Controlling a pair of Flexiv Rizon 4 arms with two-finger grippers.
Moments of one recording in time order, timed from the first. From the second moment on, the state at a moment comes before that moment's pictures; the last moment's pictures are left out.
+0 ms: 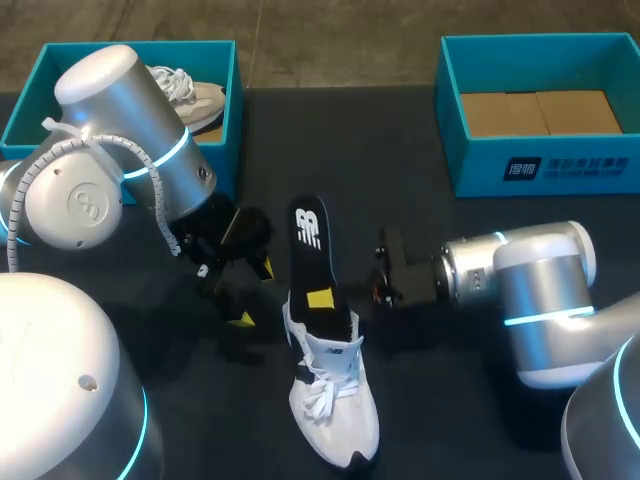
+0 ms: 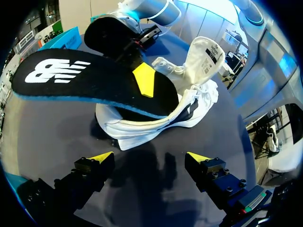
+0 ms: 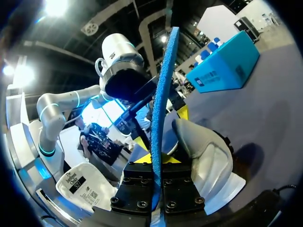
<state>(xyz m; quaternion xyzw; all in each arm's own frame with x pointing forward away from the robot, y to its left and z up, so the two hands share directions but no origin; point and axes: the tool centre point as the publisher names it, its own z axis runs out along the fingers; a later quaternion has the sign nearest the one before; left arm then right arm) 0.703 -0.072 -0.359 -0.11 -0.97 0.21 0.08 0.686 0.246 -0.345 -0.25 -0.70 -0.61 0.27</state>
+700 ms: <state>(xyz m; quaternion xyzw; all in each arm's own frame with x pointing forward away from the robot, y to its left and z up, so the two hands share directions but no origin) 0.703 -0.072 -0.359 -0.11 -0.97 0.21 0.08 0.672 0.255 -0.345 -0.26 -0.70 -0.61 0.27</state>
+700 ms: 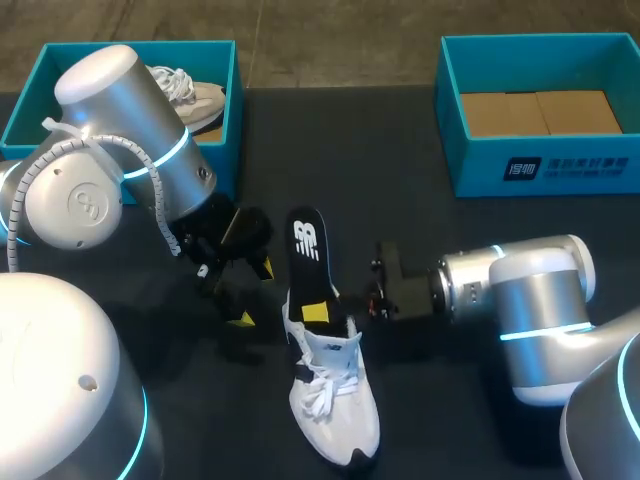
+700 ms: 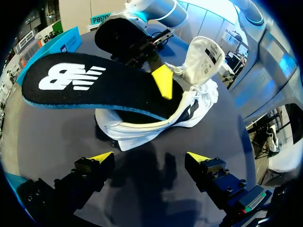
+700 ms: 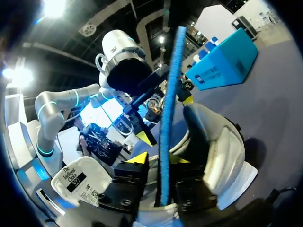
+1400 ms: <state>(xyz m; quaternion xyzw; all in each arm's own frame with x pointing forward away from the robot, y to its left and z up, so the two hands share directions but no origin) 0.703 -0.072 -0.359 -0.11 -0.97 0.21 0.08 0.688 0.265 -0.321 -0.23 -0.73 -0.60 0.25</state>
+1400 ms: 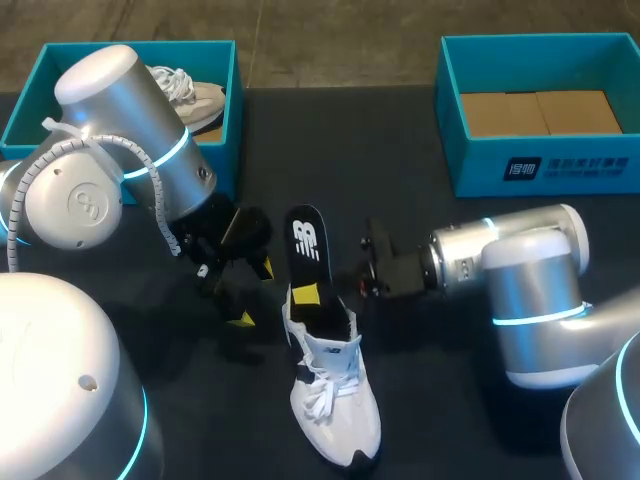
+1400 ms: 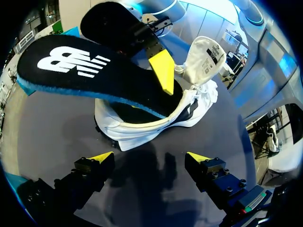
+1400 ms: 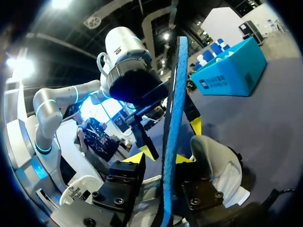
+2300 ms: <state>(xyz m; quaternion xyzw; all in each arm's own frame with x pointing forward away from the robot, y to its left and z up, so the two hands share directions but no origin) 0.703 -0.072 -0.359 -0.11 -0.97 0.21 0.08 0.668 0.257 -0.350 -0.26 -0.72 -0.57 0.30</state>
